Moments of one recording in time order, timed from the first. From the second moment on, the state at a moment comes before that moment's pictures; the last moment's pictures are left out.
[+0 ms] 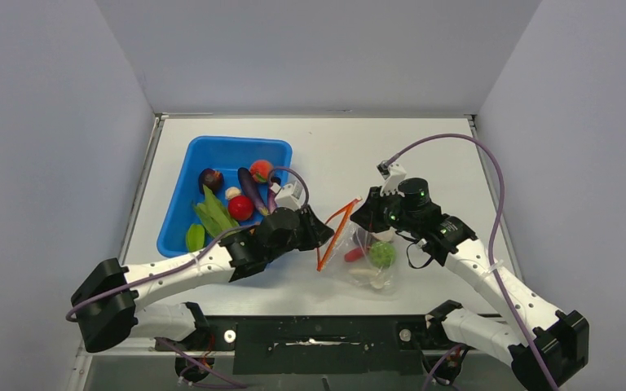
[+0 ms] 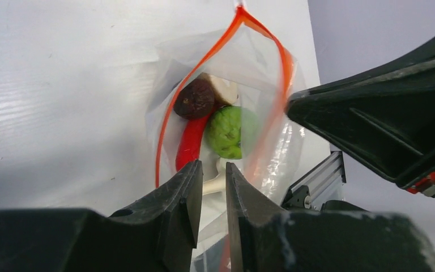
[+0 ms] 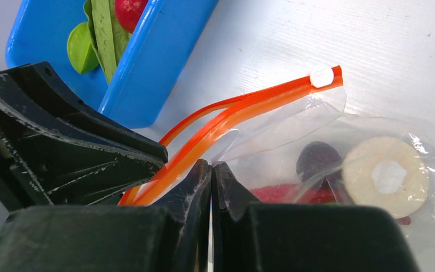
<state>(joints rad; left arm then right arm) -1.02 1.26 0.77 0.04 -0.21 -0.99 0.54 1.00 0.80 -0.35 -0.25 0.43</state>
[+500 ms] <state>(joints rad) -1.02 1.31 0.72 0.21 -0.09 -1.00 0.54 0.99 0.80 -0.35 -0.27 0.43</state>
